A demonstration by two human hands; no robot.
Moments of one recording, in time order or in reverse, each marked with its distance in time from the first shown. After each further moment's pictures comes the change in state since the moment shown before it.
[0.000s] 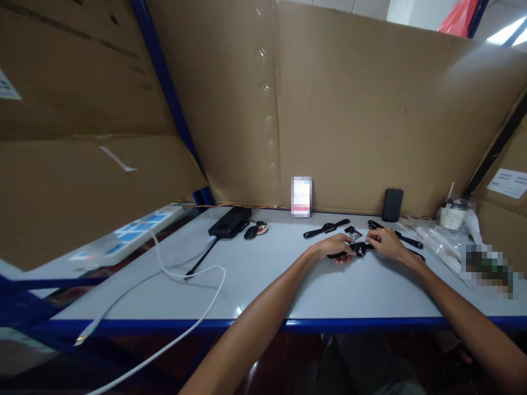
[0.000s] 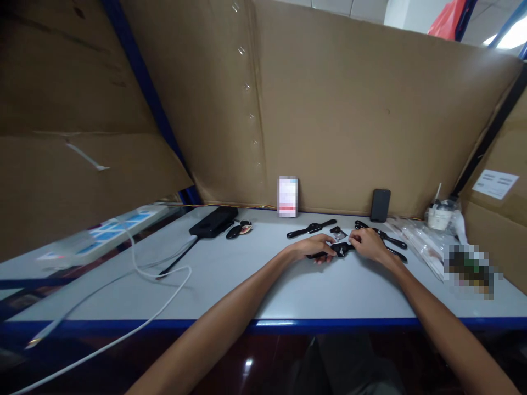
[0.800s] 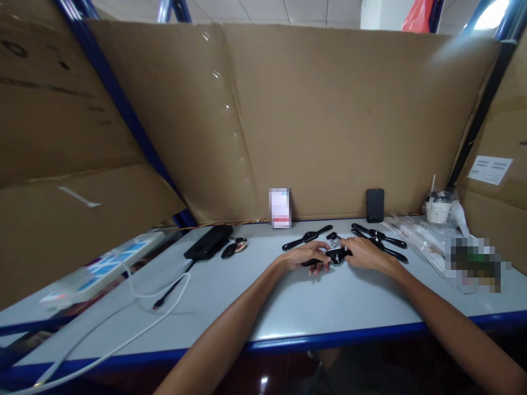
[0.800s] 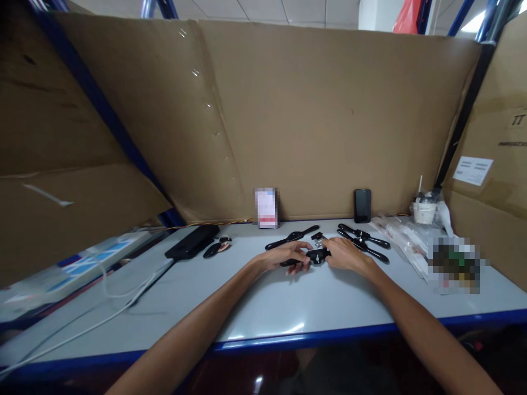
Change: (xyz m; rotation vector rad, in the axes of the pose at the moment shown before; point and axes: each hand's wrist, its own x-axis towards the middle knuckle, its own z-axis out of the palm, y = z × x) left_hand -0.018 0.012 -0.008 -0.042 -0.003 -0.090; right_hand -0.011 -0.034 -0.009 -0.091 -0.188 -0.055
